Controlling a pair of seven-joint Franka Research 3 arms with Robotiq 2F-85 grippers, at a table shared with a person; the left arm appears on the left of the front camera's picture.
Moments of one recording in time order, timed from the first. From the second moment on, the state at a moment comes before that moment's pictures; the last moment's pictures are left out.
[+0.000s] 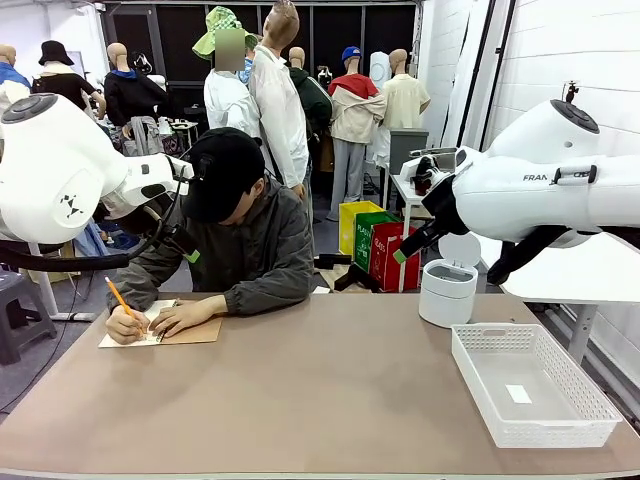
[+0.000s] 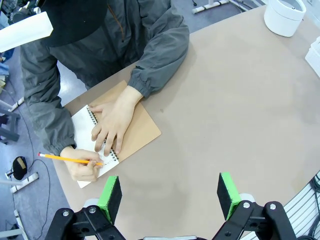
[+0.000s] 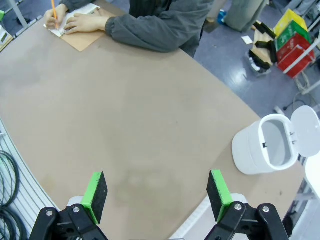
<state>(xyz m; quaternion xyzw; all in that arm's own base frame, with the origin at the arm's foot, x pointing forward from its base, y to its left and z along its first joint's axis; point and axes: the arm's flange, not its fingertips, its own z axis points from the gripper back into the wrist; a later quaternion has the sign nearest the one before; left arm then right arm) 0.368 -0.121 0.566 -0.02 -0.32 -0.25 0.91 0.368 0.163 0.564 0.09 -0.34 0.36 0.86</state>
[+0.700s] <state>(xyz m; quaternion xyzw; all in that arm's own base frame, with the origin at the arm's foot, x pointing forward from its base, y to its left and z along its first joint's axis) 0.368 -0.121 0.566 -0.02 -0.32 -0.25 0.91 0.368 0.163 0.564 0.09 -0.34 0.36 0.86</state>
